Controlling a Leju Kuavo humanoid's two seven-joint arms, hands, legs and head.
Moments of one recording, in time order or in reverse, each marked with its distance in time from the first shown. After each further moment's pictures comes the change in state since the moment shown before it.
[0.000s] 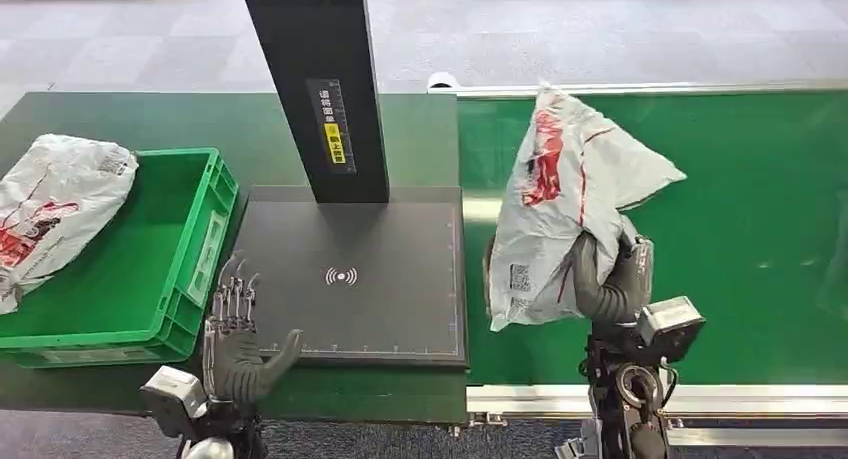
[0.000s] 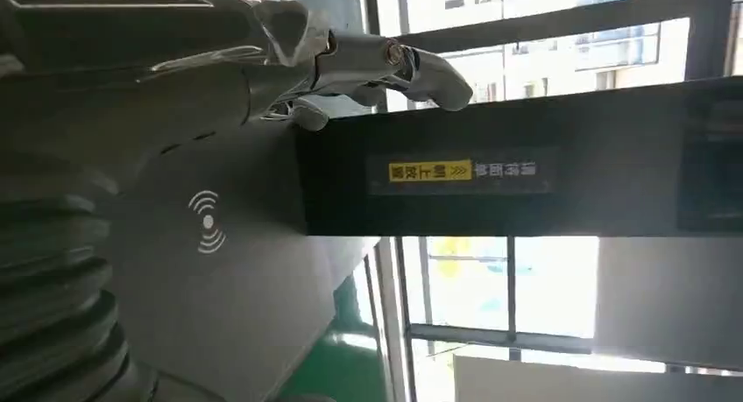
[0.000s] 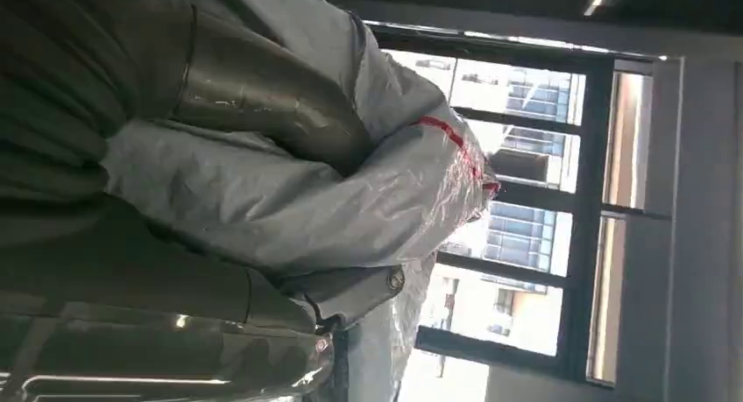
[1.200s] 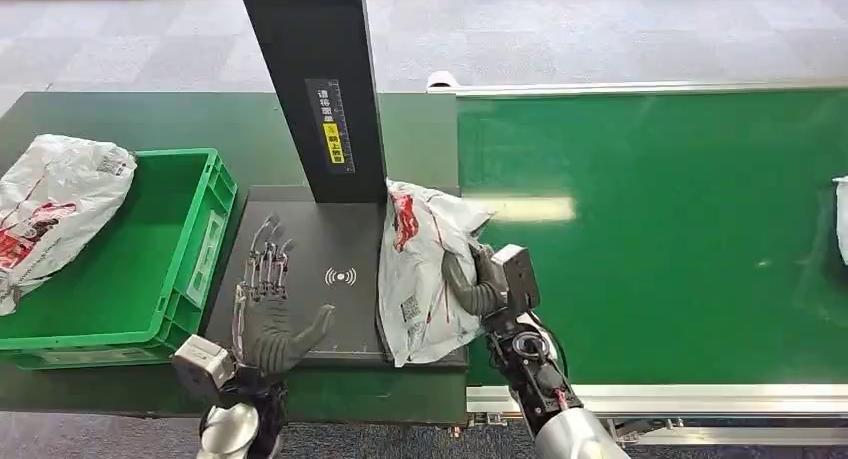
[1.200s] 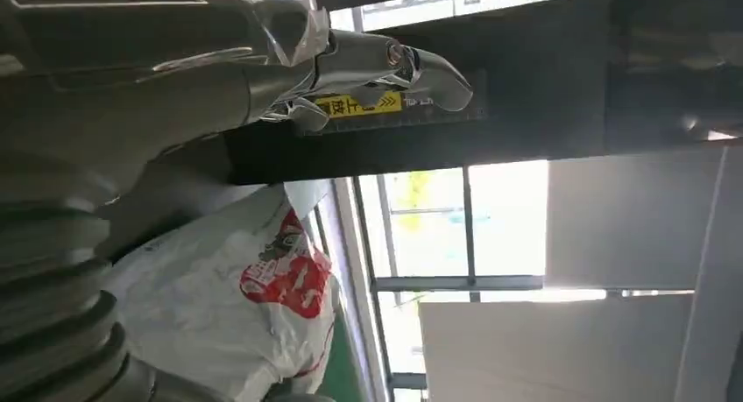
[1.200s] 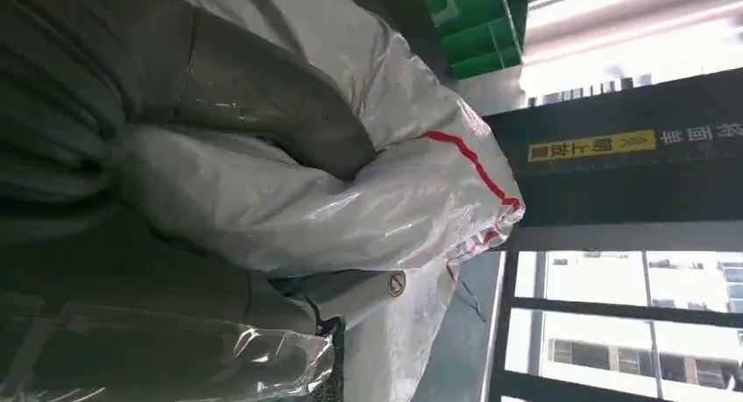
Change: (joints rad) left arm -0.144 0.017 -0.111 0.066 -0.002 0.003 0.000; right arm -0.335 0.106 0.068 0.880 0.101 0.150 -0.002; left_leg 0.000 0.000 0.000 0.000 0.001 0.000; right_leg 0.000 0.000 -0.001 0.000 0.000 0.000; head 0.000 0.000
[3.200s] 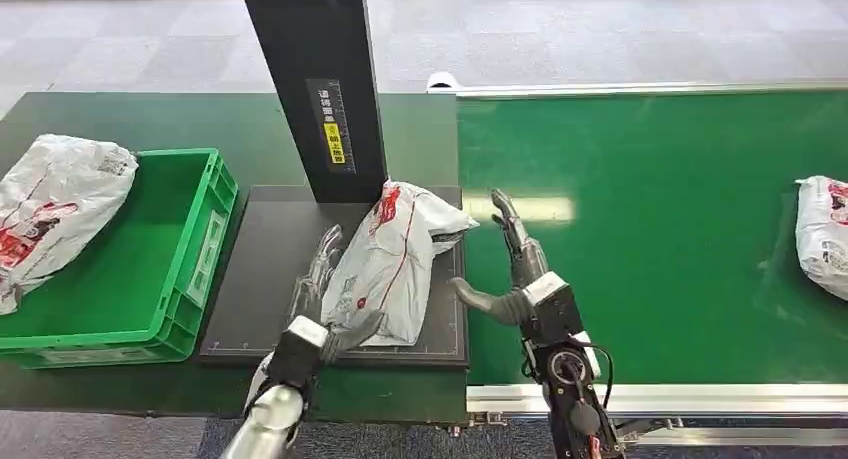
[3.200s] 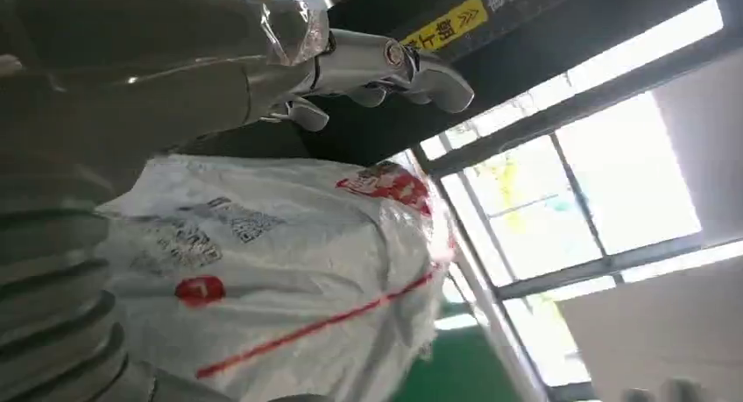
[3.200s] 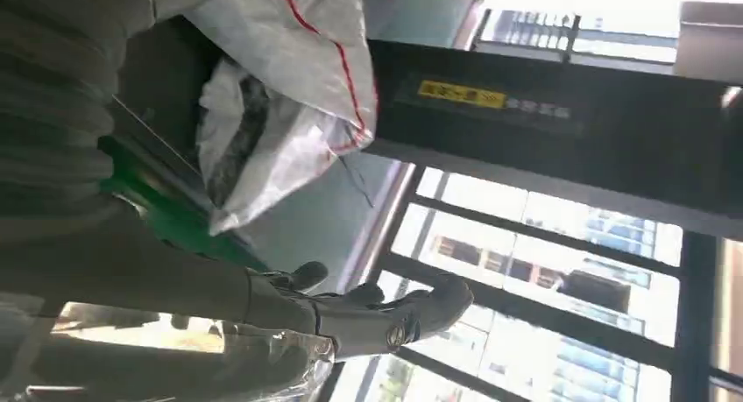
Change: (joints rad) left arm -0.192 -0.003 -0.008 0.395 -0.345 0.227 0.028; right arm 0.266 -0.057 0.047 -0.648 0.085 -0.094 0.027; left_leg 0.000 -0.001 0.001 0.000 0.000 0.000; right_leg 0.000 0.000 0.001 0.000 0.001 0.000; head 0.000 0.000
